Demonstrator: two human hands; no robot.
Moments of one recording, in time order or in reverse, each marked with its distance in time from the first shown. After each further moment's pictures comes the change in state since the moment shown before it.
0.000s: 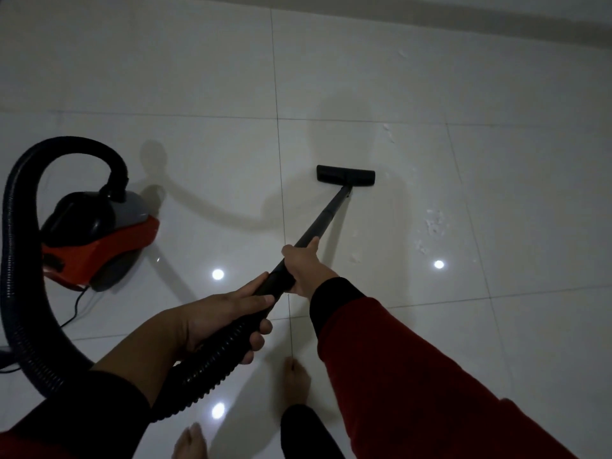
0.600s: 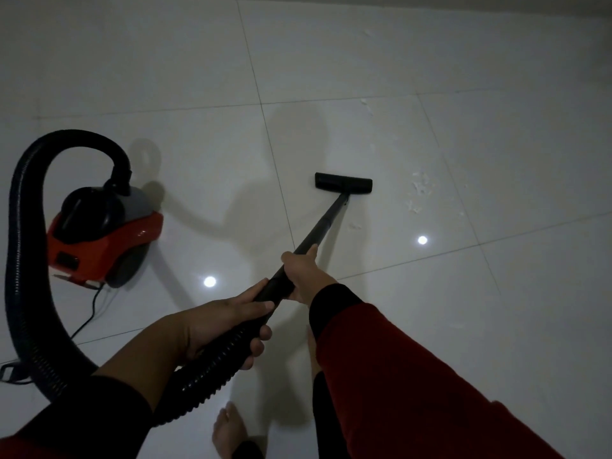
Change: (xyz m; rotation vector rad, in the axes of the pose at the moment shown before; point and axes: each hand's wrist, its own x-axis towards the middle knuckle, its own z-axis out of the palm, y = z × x) left_hand -0.069 -0.073 -0.058 0.130 -0.104 -0.105; right_hand -0.045 0.108 0.057 0.151 0.066 -0.008
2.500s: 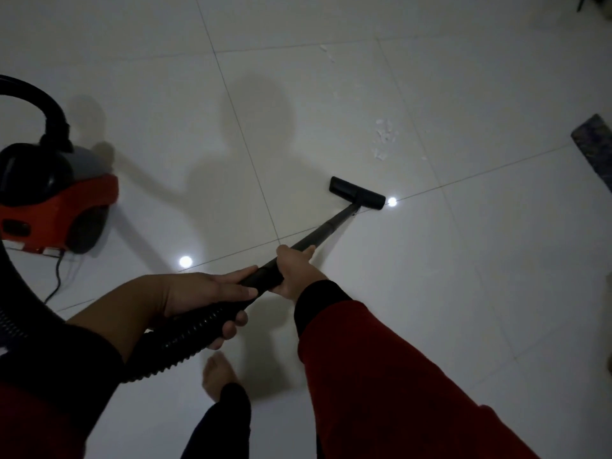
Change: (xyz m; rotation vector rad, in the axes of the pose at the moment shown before) left_hand -0.013 -0.060 0.015 0.322 -0.069 -0.234; right_hand -0.067 0.103 -0.034 0.337 0.118 0.085
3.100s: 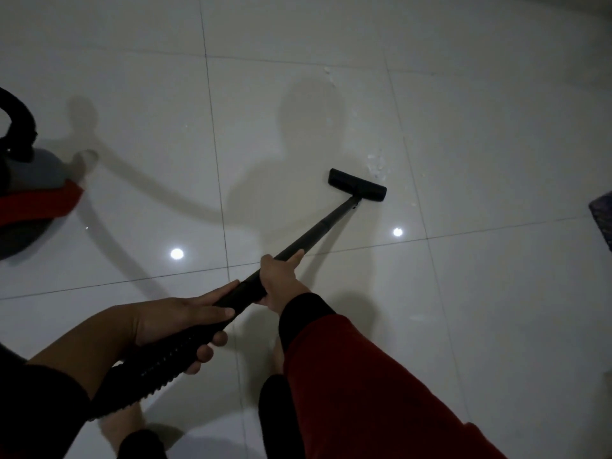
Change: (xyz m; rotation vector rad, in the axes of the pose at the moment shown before) left_hand 0.145 0.086 0.062 -0.256 0.020 0.140; right_hand 0.107 -0.139 -0.107 -0.328 -0.066 -0.006
